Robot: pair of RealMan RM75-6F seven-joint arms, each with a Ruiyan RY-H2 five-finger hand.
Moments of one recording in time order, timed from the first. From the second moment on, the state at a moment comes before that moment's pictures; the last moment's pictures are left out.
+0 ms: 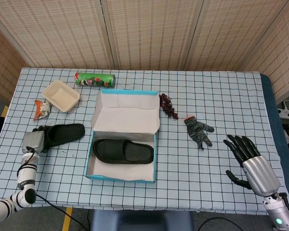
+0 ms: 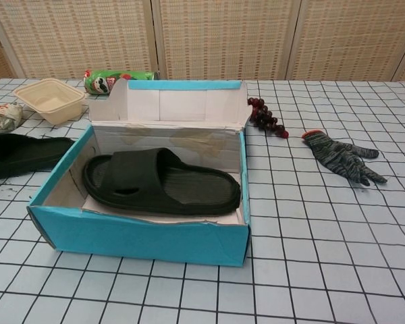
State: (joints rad) left arm -0.62 -1.51 -0.09 -1.07 0.72 0.92 0.42; right arm 0.13 -0.95 0.00 -1.86 -1.75 1.48 -0.02
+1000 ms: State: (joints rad) left arm -0.49 -1.02 -0.15 -1.68 1.09 1.09 0.11; right arm 0.15 -1.01 -0.01 -1.84 -1.72 1.43 -0.05
